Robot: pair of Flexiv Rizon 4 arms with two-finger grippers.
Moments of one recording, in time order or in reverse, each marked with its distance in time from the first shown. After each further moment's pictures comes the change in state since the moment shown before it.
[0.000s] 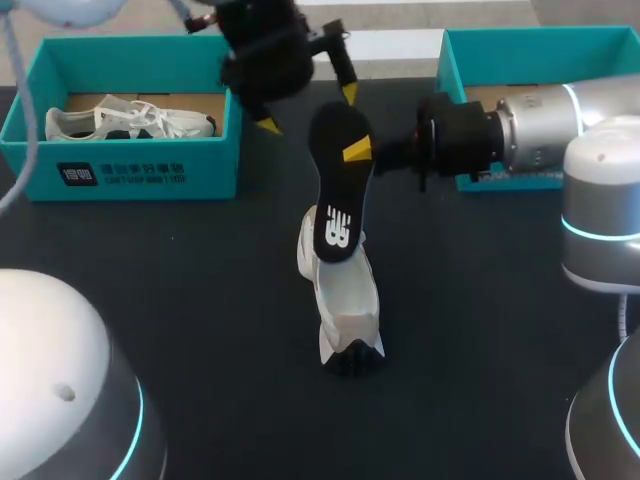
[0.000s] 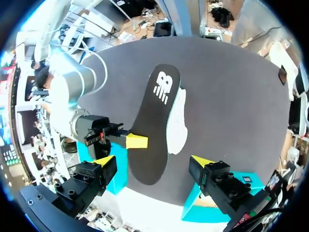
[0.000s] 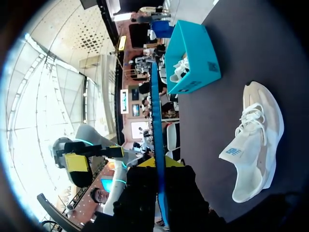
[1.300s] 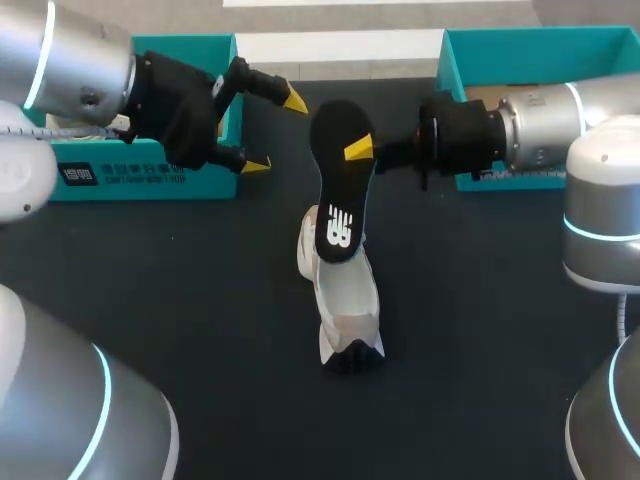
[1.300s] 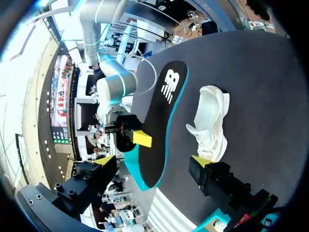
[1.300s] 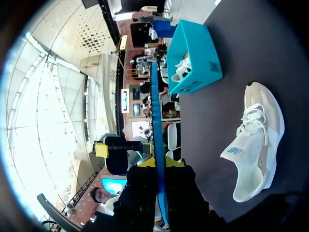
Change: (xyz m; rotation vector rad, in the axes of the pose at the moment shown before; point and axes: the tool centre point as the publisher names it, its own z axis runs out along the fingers) left arm 0.039 0.000 0.021 0.067 -0.625 -0.123; right arm 0.004 -0.001 -0.001 0.003 0.007 -0.010
